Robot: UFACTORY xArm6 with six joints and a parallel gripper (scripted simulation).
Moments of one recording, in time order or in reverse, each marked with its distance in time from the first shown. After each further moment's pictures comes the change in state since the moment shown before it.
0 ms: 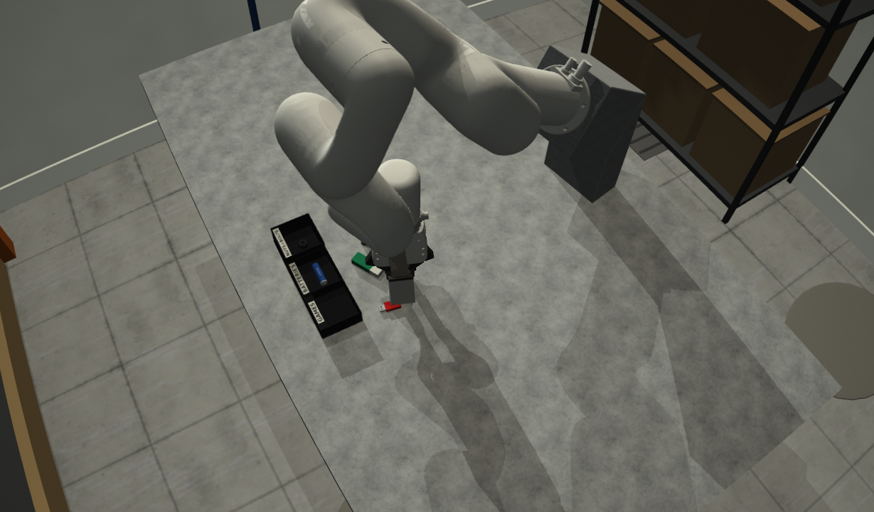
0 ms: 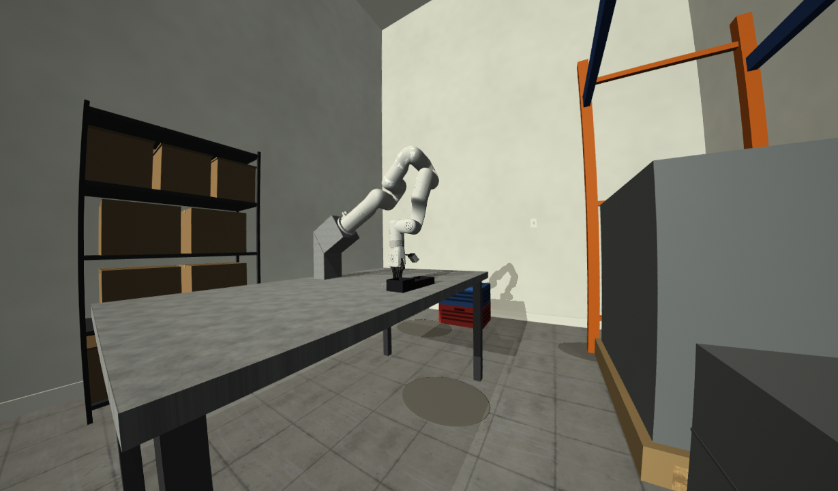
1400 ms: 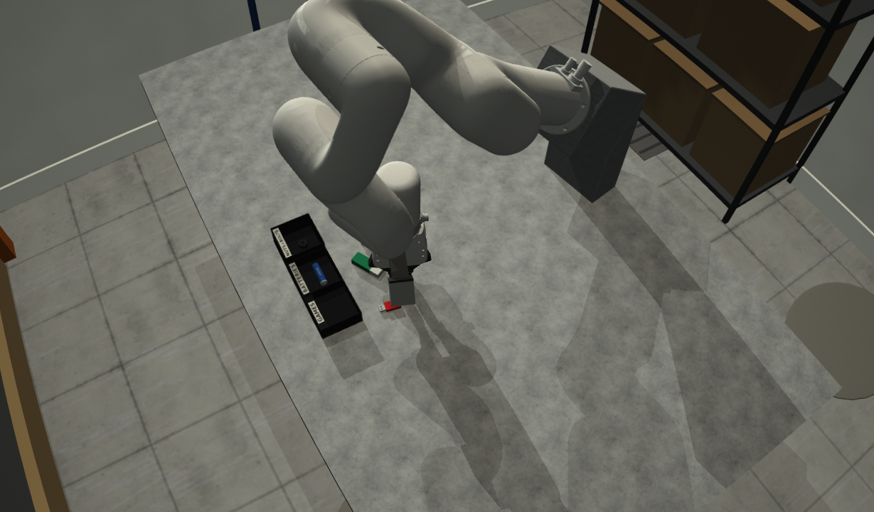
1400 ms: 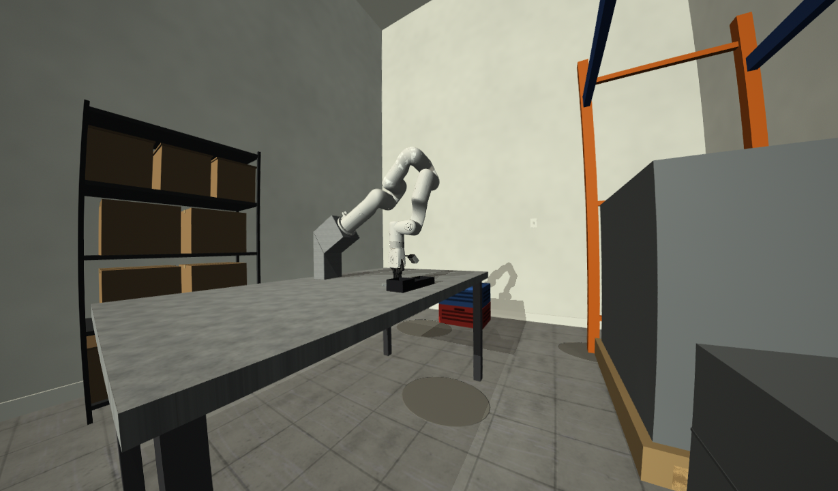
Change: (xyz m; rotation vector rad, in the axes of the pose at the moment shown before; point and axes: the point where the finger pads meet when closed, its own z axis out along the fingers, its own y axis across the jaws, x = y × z) arm 0.000 0.000 0.005 0.000 0.000 0.000
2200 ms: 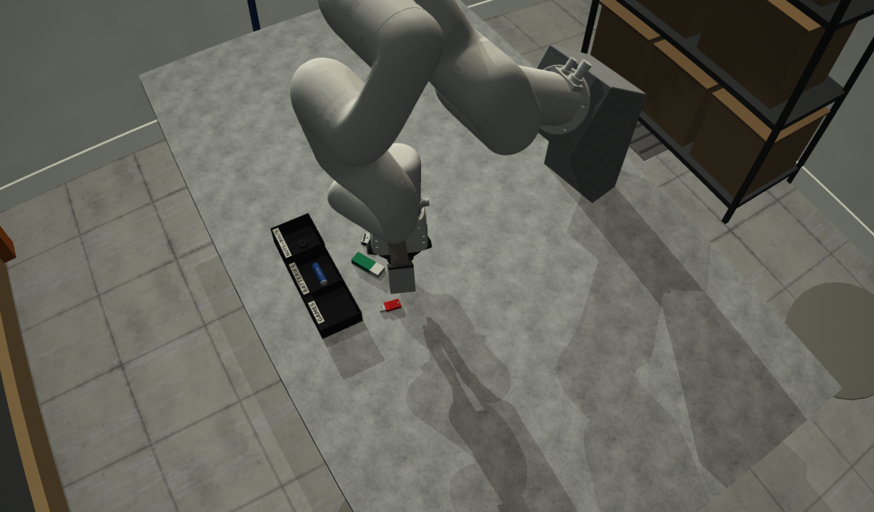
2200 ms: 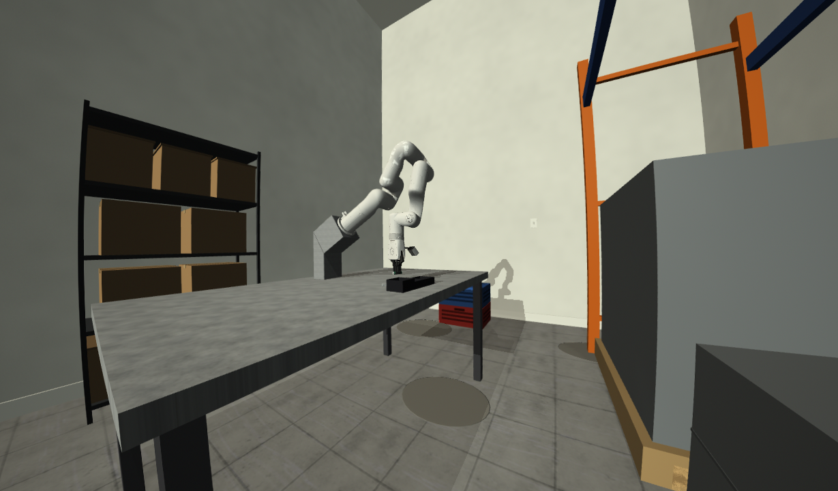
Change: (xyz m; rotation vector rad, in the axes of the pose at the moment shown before) arm -0.001 0.000 -0.041 -0.001 -0.001 0.000
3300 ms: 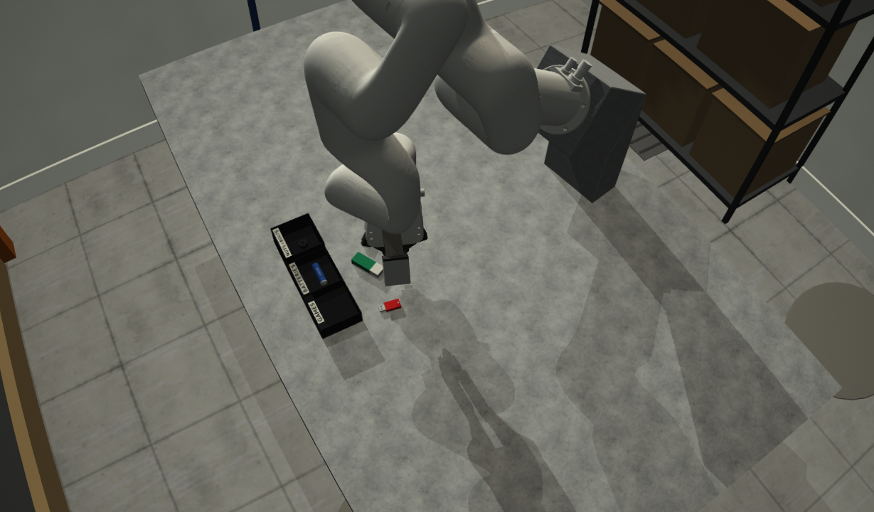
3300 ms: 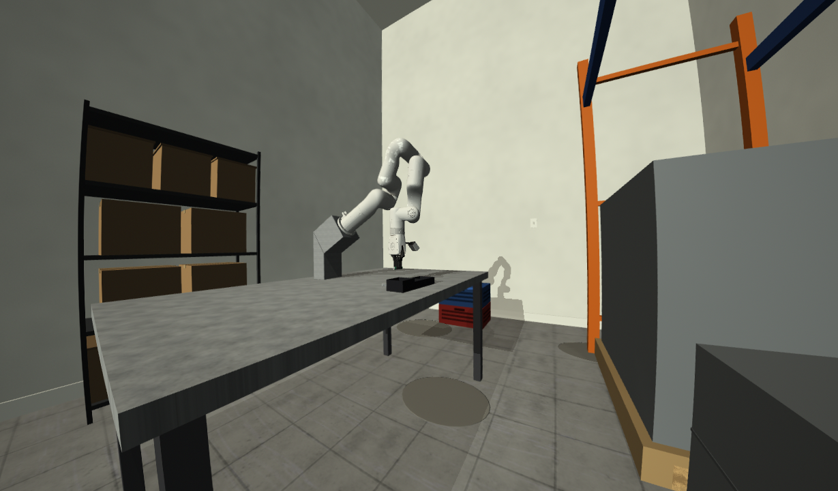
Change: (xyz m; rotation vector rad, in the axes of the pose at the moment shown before) arm -0.001 0.008 -0.025 -0.002 -0.003 0.000
